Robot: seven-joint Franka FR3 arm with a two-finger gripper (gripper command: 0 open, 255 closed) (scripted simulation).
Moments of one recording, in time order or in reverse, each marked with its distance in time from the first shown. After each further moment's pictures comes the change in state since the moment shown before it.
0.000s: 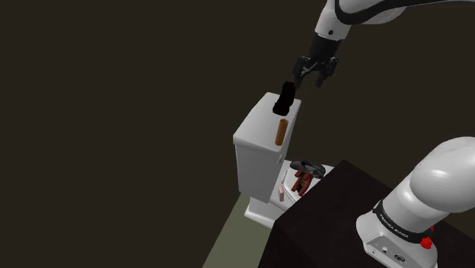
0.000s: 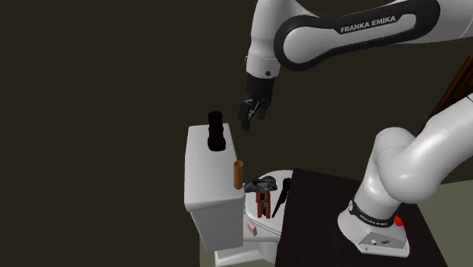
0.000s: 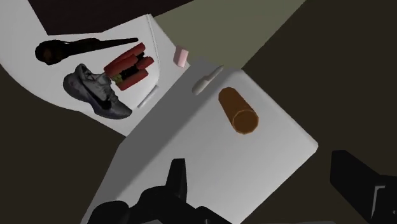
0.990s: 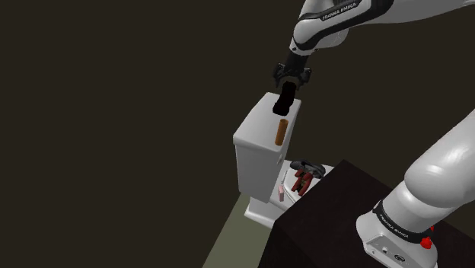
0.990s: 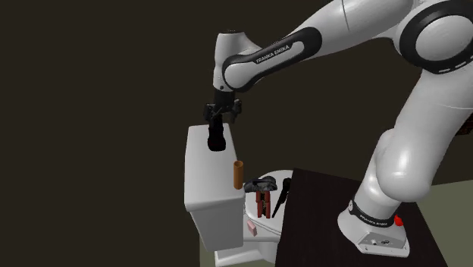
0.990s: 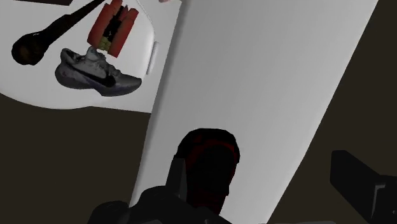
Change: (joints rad) arm -0.122 0.498 -0.010 0.252 -0.075 0.297 0.328
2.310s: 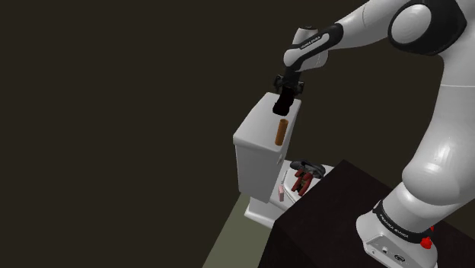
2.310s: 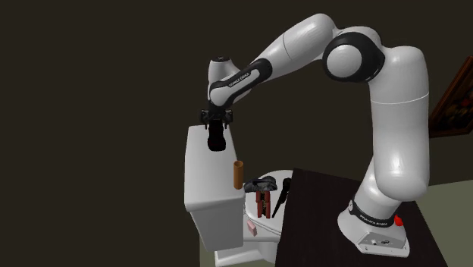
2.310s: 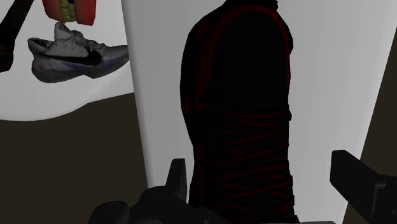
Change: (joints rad) arm -0.058 0.414 -0.086 0.269 -0.030 0.175 0.231
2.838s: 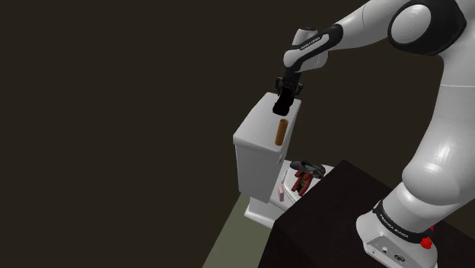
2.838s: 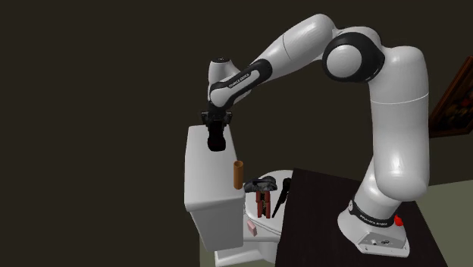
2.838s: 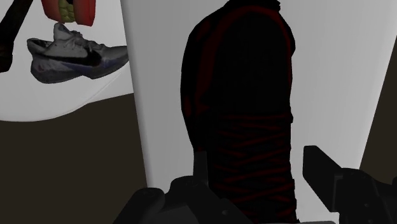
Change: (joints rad) arm 0.001 0.001 0.000 -0.006 0.000 0.008 0.001
